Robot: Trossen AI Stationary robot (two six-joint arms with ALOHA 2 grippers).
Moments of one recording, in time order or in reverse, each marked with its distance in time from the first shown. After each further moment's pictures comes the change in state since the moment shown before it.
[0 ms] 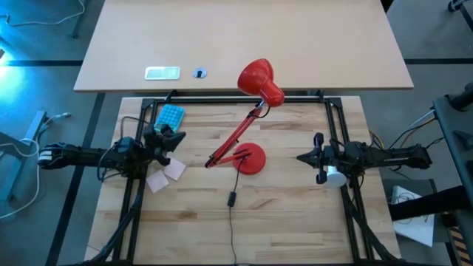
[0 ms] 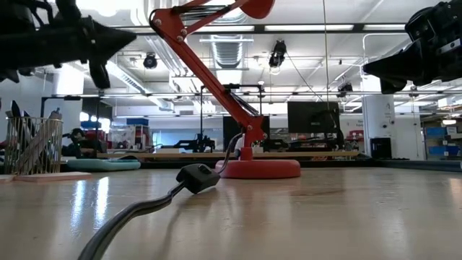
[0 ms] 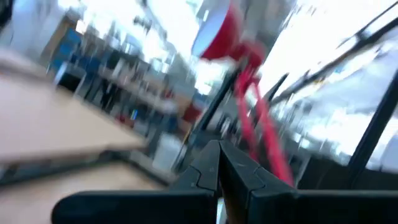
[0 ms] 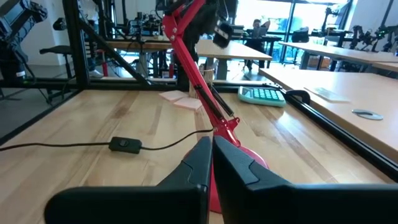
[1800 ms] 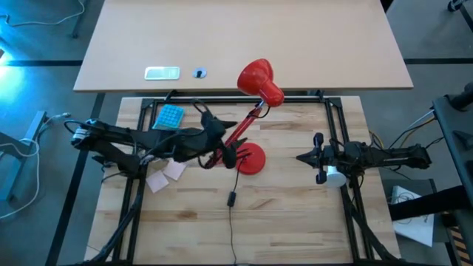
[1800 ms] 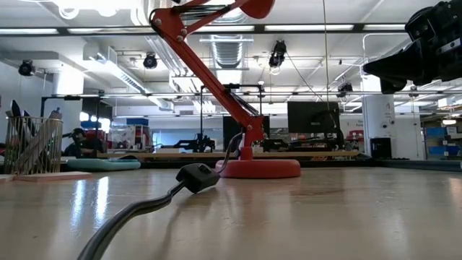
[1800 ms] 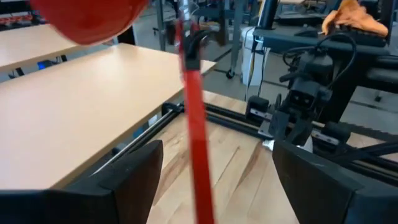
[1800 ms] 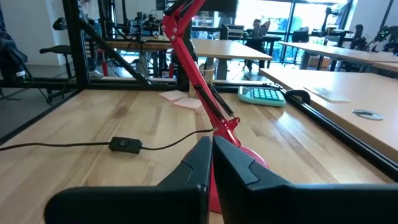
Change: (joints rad) left arm -0.226 0.952 1.346 -1.085 -0.396 0.223; right arm 0.000 0.000 0.000 0.000 0.000 0.000
